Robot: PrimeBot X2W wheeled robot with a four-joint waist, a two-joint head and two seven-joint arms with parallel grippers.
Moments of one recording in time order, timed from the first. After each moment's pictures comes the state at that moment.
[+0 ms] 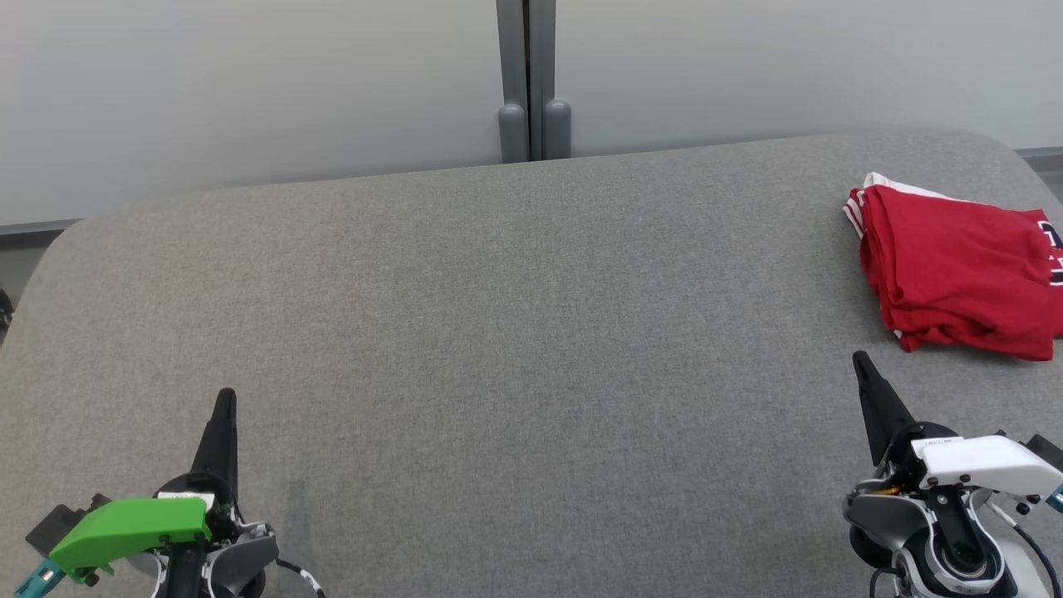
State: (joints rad) left arm -0.09 0.05 0.11 0.25 -1.56 -0.12 0.10; right arm -0.11 -0.05 -0.11 0.25 1.55 0.13 0.10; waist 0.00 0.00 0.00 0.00
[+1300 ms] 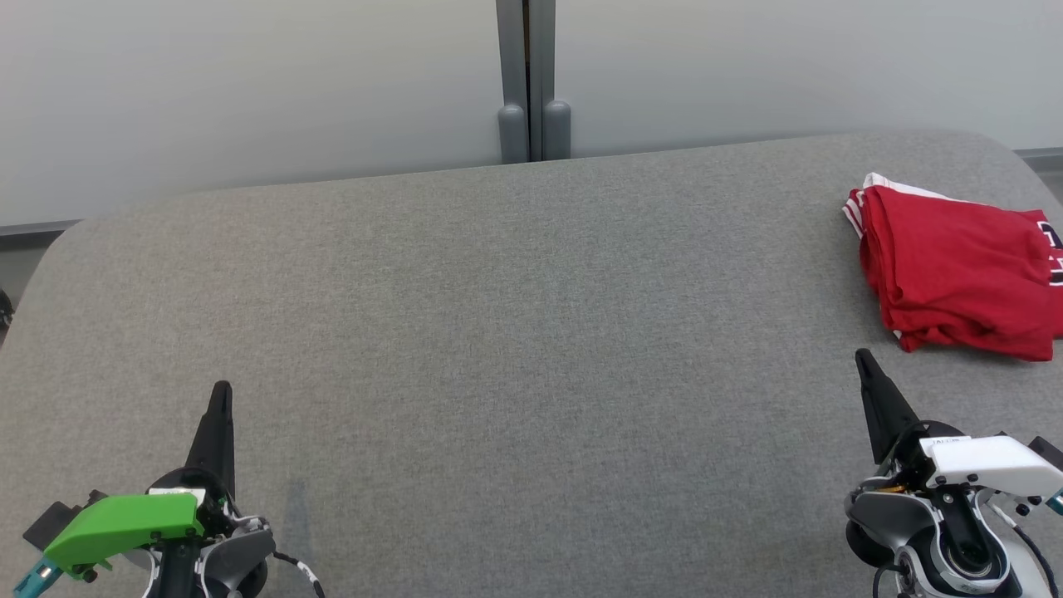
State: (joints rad) left arm -0.10 0.05 0.11 0.25 -1.61 -0.13 0.11; right arm -0.11 -0.05 -0.11 0.25 1.61 0.13 0.11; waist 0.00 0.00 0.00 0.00
